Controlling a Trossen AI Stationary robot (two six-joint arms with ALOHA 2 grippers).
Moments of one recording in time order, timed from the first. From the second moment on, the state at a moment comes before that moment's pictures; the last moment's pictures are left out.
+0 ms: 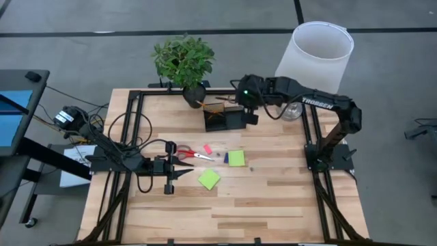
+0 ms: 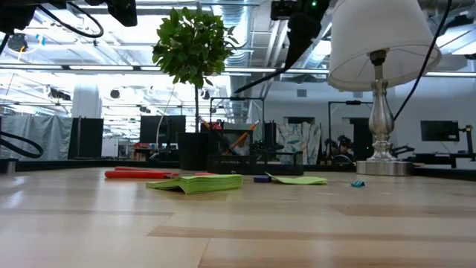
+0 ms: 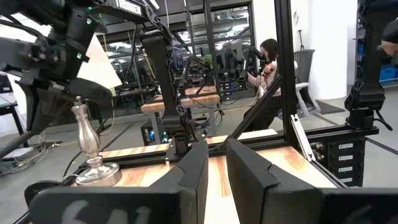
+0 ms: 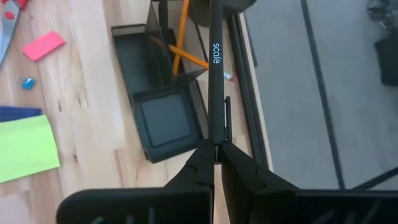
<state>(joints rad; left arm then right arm) -0.53 1.22 0.36 1.06 -0.51 0.22 -0.29 1.64 1.69 -1.10 0.27 -0.30</state>
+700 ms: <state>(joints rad) -0.53 1.22 0.36 1.07 -0.51 0.23 -0.31 1.67 1.74 -1.18 0.20 -0.28</state>
